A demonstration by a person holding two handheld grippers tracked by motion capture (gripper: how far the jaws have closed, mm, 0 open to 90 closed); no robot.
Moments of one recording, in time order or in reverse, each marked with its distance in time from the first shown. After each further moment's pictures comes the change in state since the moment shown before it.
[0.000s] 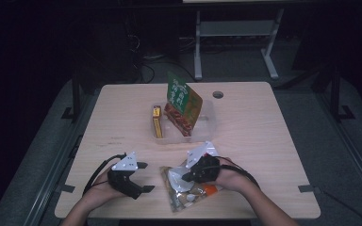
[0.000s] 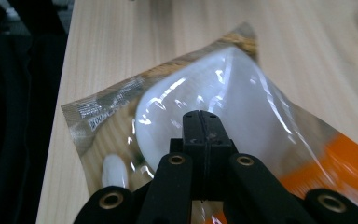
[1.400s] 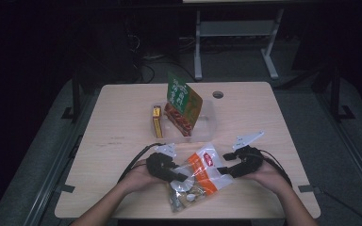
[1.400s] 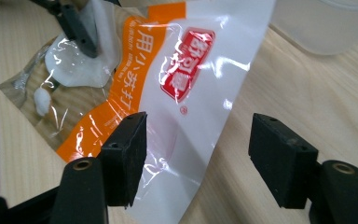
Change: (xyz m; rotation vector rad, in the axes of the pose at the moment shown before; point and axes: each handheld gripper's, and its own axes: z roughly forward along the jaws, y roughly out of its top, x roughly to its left) left arm 0.012 0.060 0.090 0.076 -0.253 -0.039; right arm -0.026 -0.092 -0.073 -0.112 -0.155 0.404
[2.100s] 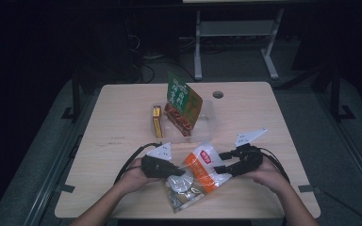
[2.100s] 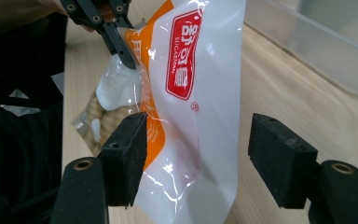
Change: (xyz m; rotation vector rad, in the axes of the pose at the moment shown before) left arm -0.022 0.007 -0.025 -0.095 0.043 0.172; right arm 0.002 0.009 -0.005 -0.117 0.162 0.012
